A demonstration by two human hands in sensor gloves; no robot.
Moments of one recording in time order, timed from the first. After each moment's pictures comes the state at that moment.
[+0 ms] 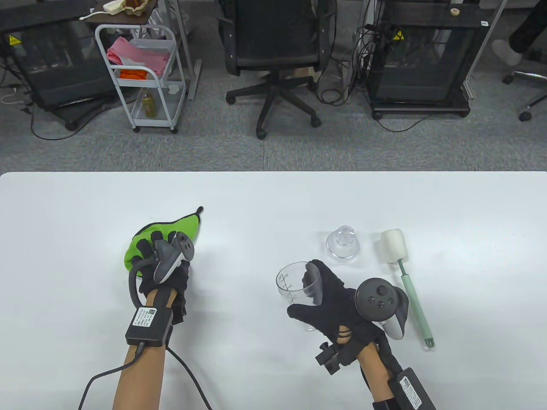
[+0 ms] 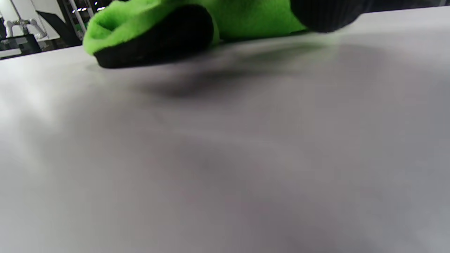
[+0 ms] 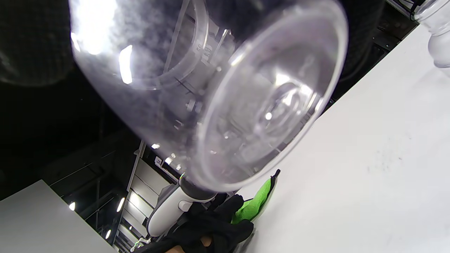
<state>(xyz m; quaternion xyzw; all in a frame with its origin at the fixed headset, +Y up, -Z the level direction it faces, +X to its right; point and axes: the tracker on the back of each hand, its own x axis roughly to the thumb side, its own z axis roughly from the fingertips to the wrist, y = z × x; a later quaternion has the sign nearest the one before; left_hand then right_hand) -0.260 -0.780 -0.411 -0.16 0.19 -0.03 0.97 0.129 -0.684 -0.273 0.18 -0.02 0.86 0.49</state>
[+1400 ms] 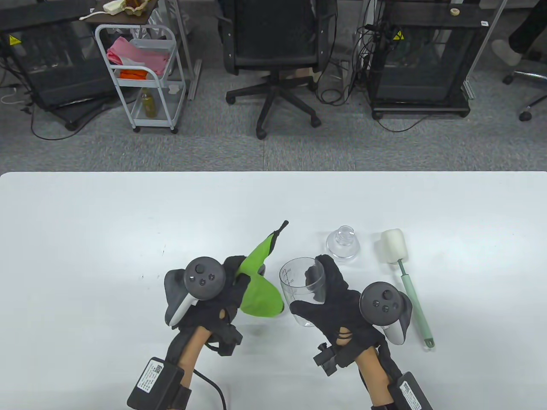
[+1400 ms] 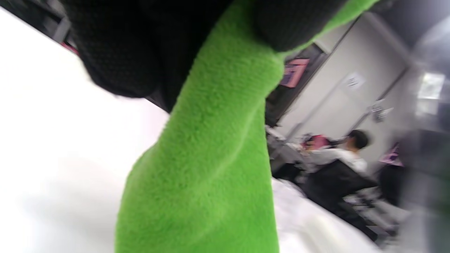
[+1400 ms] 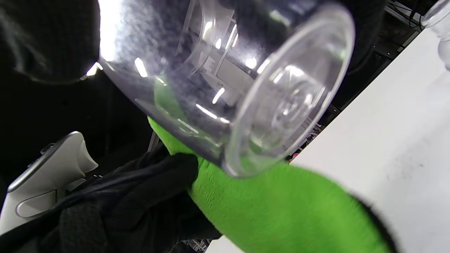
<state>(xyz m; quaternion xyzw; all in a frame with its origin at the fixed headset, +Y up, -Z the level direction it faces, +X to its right) -0.145 -0.665 -0.290 -0.03 -0.12 0.33 0.94 0.127 -0.677 -0.265 0.17 -0.05 0.84 0.51</state>
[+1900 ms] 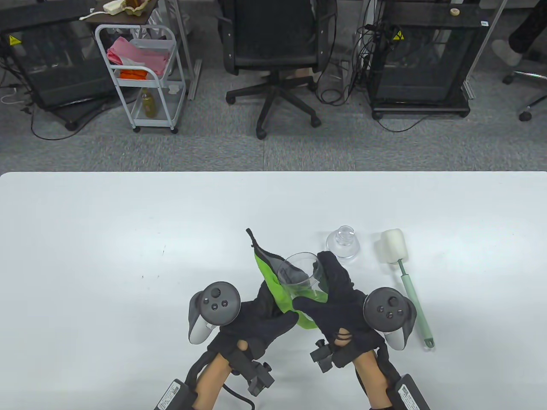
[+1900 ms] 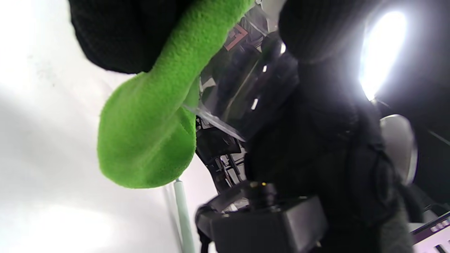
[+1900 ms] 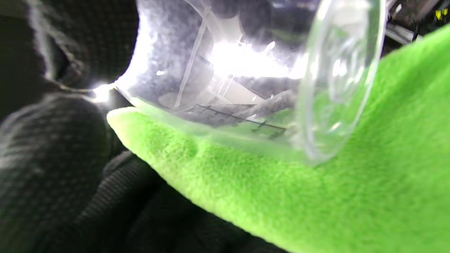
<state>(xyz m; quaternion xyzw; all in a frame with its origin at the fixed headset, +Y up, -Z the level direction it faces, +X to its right) -0.101 -0.684 -0.257 -0.12 -0.27 0.52 0.80 0.133 -0.669 -0.262 0.16 -0.09 0.82 0.54</state>
